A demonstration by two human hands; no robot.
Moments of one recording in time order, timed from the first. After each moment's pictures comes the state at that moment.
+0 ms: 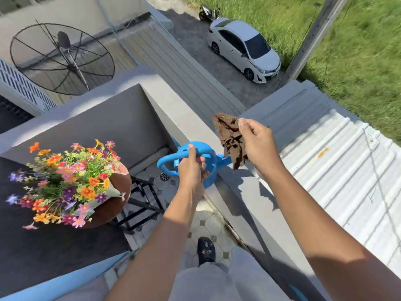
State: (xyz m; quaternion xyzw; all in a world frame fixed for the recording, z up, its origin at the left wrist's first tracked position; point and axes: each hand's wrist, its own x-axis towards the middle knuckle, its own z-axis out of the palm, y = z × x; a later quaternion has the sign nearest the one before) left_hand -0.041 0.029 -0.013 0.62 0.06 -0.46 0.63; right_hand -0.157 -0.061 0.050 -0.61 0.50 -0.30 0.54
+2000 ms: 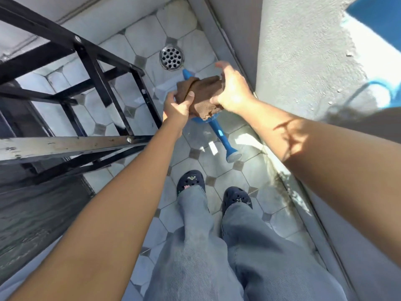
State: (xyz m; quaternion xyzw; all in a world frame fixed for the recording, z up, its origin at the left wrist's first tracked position) left_hand 0.180 0.074 -0.777 0.75 0.07 -0.46 0.47; right_hand 0.081 -0.055 -0.744 -0.73 0.50 0.11 0.45
